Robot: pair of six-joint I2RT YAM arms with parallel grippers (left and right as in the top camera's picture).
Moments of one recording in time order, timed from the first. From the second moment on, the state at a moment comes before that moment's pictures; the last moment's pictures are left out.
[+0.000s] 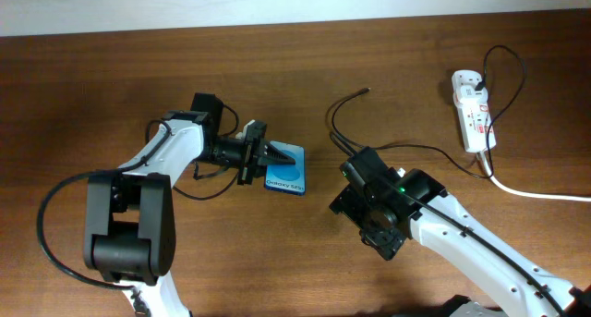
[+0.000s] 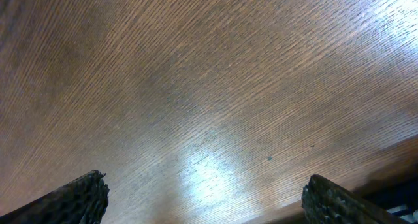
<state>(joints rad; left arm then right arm) -0.16 1.98 1.28 -0.90 1.34 -0.57 0.59 1.36 0.95 -1.00 -0.11 1.38</state>
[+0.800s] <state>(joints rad) -0.16 1.98 1.28 -0.90 1.33 -0.57 0.31 1.64 1.51 -1.07 -0.02 0.99</state>
